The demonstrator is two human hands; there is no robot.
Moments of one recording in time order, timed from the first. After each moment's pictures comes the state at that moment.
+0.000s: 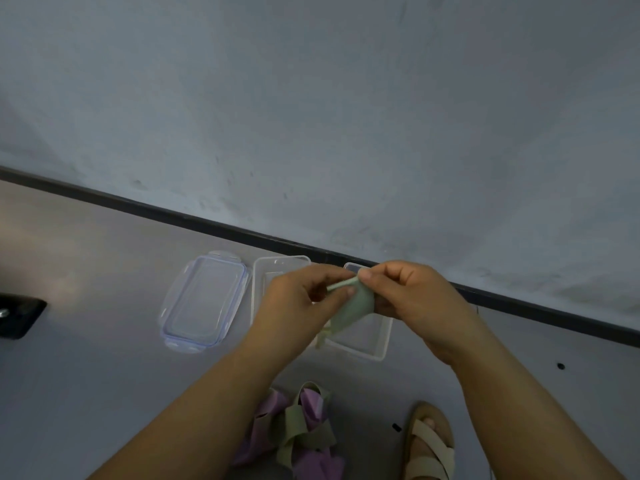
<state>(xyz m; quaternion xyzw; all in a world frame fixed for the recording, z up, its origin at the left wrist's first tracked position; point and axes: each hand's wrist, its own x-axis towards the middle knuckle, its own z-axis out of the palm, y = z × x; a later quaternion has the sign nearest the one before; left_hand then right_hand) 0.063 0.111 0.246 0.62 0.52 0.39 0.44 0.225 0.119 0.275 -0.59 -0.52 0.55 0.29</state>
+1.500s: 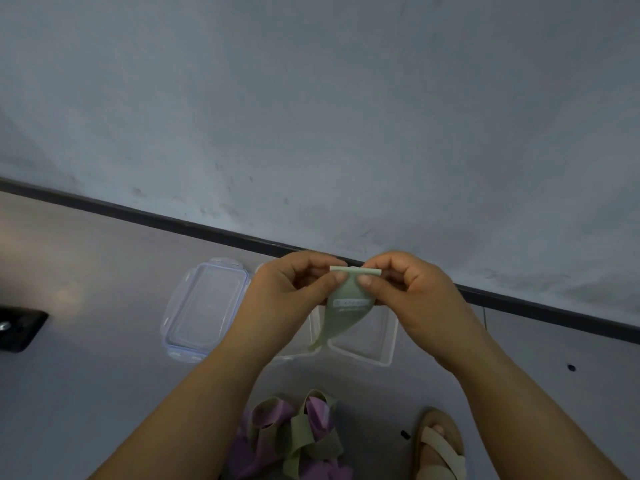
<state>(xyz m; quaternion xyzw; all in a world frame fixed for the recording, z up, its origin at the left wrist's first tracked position) 0.052 0.124 0.262 0.51 0.50 0.45 0.54 0.219 0.120 0.276 -0.57 -0.60 0.45 0.33</state>
